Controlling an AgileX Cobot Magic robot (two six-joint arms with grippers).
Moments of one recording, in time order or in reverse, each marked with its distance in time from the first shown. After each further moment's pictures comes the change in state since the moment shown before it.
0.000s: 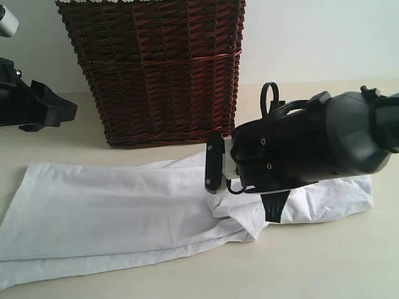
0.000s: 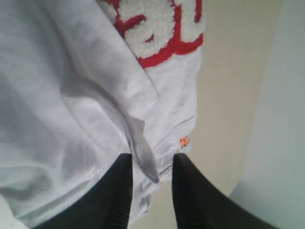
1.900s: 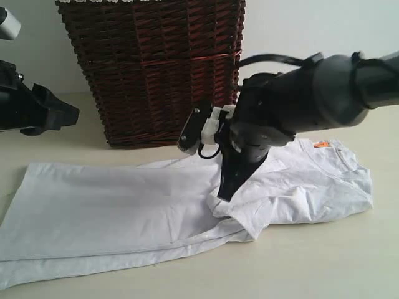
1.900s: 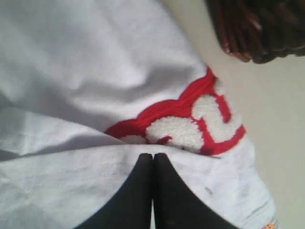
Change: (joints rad) left arm 0.000 0.000 0.000 -0.012 0.032 0.000; right arm -0.122 0.074 -0.185 0.438 -0.285 -0.165
